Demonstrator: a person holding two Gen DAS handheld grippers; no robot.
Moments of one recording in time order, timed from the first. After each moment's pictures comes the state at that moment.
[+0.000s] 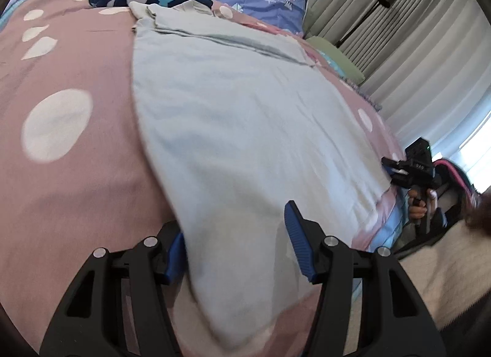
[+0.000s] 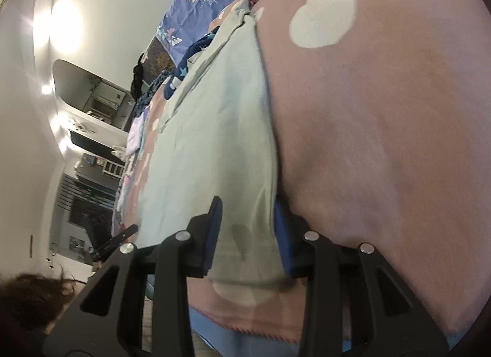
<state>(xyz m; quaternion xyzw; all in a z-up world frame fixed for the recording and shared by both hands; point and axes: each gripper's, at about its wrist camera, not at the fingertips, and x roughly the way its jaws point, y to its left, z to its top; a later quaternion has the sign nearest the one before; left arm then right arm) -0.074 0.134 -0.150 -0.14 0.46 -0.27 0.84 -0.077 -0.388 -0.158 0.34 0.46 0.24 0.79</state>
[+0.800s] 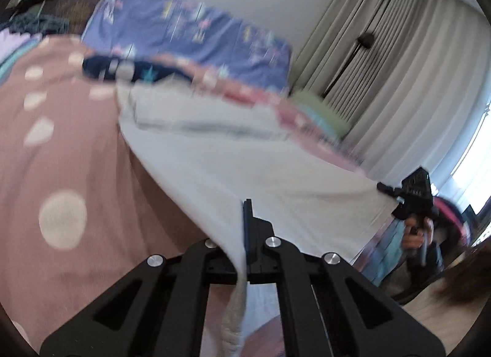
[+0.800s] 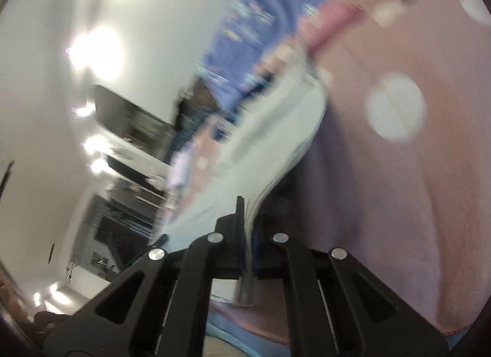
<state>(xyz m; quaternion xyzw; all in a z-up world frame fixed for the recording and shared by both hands) -0.084 0.125 -0.048 -0.16 0.31 -0.26 0.90 -0.084 -0.389 -0.066 0.38 0.33 0.30 0.81</state>
